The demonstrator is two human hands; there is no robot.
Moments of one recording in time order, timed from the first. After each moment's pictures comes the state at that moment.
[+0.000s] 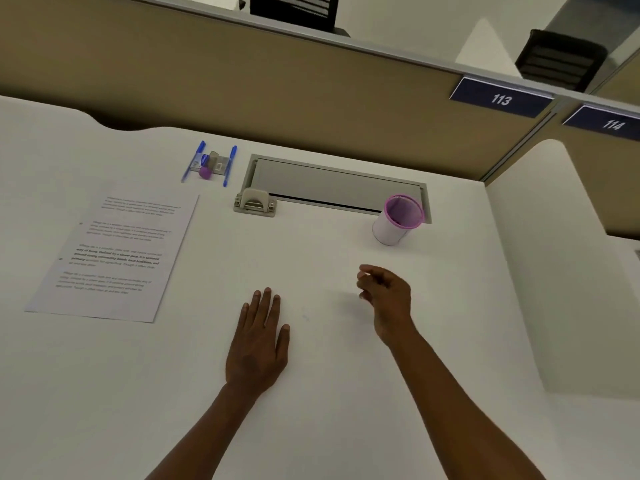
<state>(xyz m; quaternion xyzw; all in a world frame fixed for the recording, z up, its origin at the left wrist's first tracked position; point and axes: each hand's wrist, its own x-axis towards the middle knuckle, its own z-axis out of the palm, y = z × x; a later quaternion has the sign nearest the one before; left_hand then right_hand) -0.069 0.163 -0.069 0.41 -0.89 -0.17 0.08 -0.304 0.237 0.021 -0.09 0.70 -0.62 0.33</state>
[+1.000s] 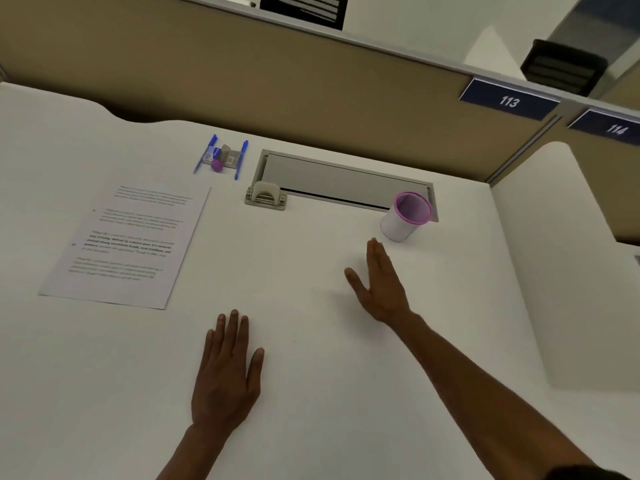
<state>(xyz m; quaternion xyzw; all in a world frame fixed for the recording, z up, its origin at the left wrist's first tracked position) 0.016 0.186 -0.075 0.46 -0.87 -0.17 0.09 -0.308 0.233 -0.001 -0.48 0.84 -0.18 0.15</state>
